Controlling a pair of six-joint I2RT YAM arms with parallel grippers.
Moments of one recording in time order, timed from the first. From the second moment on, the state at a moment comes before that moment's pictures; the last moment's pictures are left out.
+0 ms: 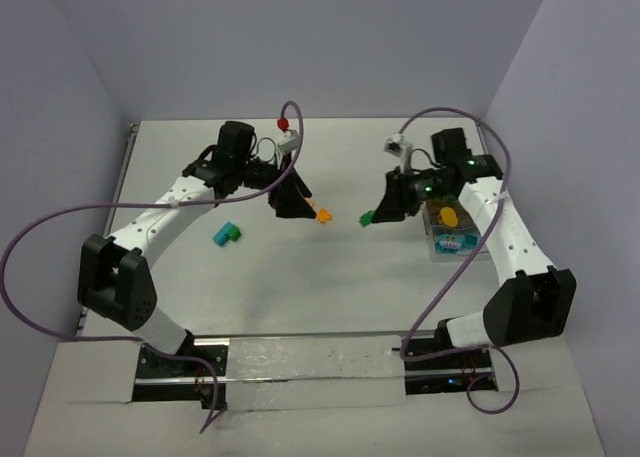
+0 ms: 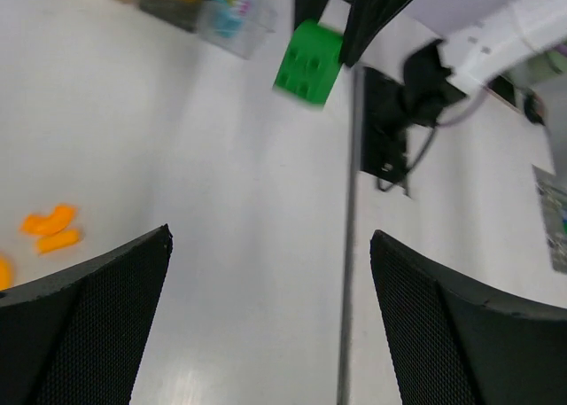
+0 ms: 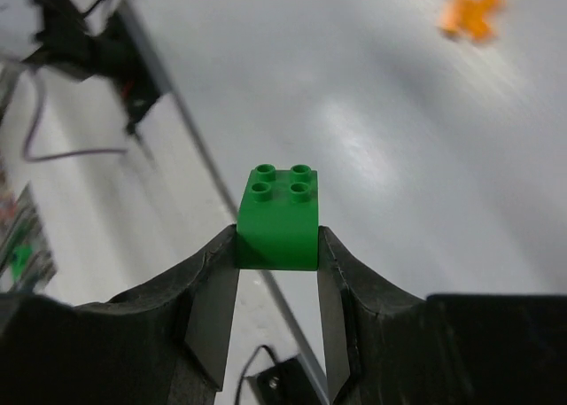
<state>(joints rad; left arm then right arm) -0.48 1.57 1.31 -0.35 1.06 0.06 0.15 1.38 1.31 -1.03 -0.92 -0.31</state>
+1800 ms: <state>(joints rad) -0.30 1.53 1.32 -0.47 0.60 0.08 -0.29 1.88 1.60 -0.76 -0.13 -0.18</state>
